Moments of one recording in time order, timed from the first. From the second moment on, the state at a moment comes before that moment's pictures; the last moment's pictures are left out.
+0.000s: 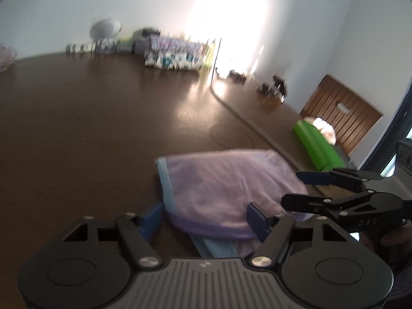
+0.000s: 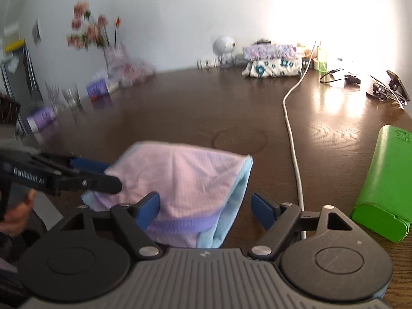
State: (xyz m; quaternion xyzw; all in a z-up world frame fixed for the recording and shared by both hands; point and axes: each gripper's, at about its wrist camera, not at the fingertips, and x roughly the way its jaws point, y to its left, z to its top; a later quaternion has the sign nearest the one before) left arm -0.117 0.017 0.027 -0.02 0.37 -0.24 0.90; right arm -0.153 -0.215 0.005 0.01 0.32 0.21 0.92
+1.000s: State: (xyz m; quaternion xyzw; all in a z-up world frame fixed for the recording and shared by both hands) left arm -0.092 -0.003 0.024 0.02 0.36 -0.25 0.90; right arm -0.134 -0.186 0.002 0.04 0.31 0.18 0.93
